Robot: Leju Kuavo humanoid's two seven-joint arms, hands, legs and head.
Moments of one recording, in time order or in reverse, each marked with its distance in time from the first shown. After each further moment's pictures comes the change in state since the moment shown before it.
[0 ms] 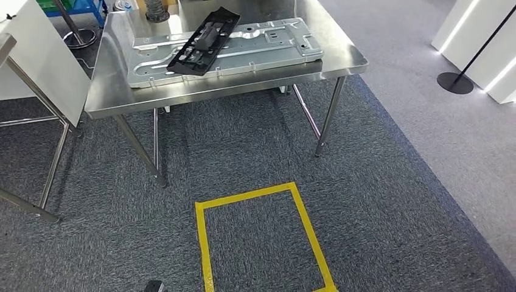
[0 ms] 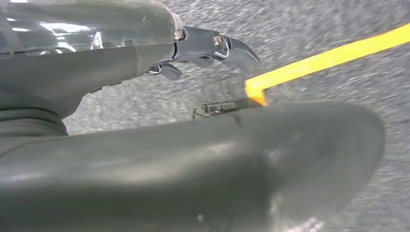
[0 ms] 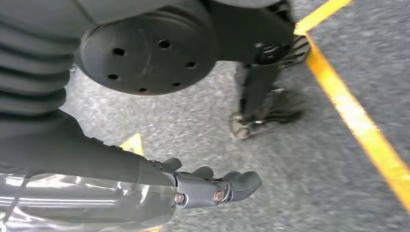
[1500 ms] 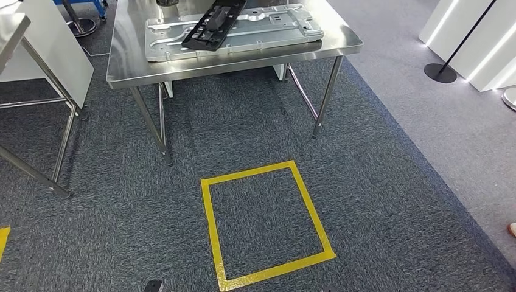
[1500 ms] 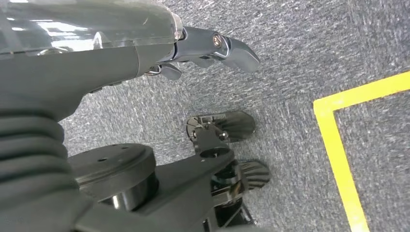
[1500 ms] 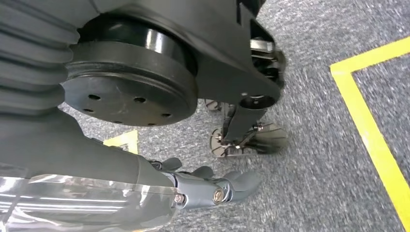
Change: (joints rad) left arm -0.004 -0.013 -0.002 0.000 -0.024 0.034 0.037; right arm -0.027 0.004 0.068 -0.001 0.096 0.090 -0.119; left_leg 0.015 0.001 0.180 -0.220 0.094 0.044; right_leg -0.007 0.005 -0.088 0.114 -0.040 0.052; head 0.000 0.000
